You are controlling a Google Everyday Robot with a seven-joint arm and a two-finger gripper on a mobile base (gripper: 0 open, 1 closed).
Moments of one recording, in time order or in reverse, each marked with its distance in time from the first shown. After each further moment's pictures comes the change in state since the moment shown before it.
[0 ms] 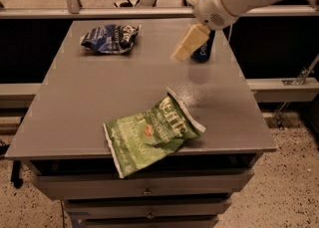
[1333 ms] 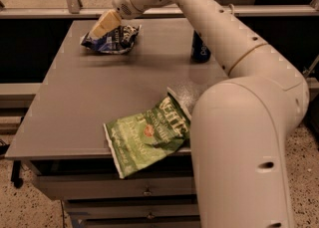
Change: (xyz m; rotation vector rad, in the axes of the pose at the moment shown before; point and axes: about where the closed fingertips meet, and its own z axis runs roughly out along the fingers) arm -0.145 -0.068 0.220 -0.106 -0.295 0.148
